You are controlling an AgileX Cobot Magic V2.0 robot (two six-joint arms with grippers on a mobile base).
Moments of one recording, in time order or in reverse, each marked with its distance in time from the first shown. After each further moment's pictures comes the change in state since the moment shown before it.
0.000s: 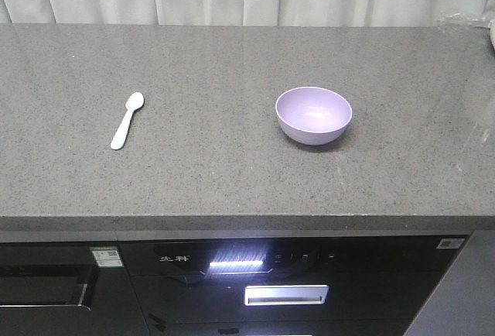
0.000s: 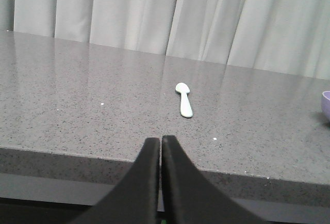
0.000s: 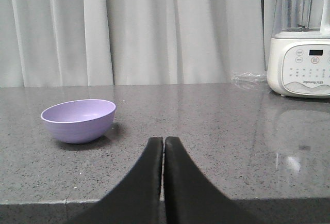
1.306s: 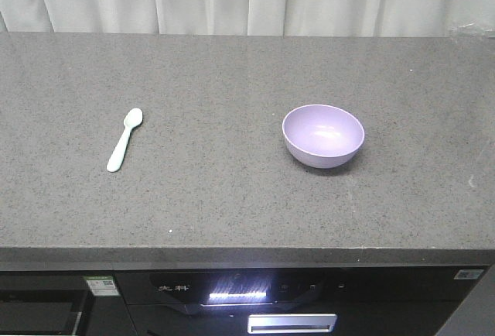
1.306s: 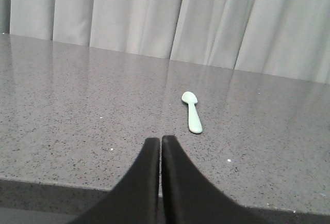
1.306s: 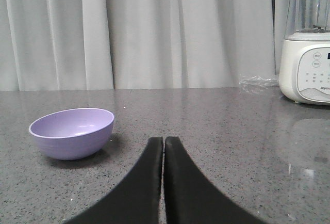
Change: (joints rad) left arm 0.000 0.000 0.000 0.000 0.000 0.000; right arm 0.000 0.000 0.000 0.000 0.000 0.000
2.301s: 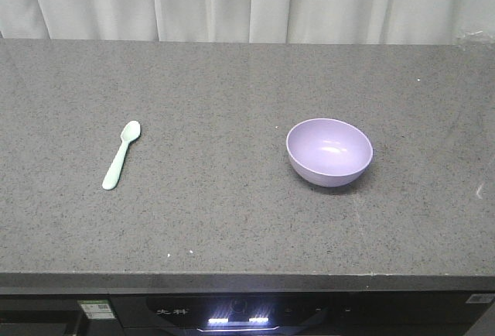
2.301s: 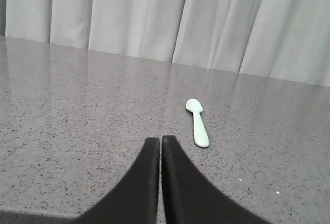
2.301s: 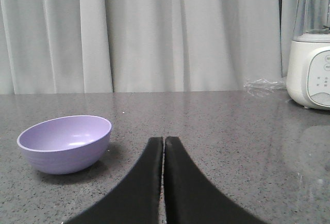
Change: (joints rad) left arm 0.000 0.000 0.000 0.000 0.000 0.000; right arm 0.000 0.000 0.000 0.000 0.000 0.000
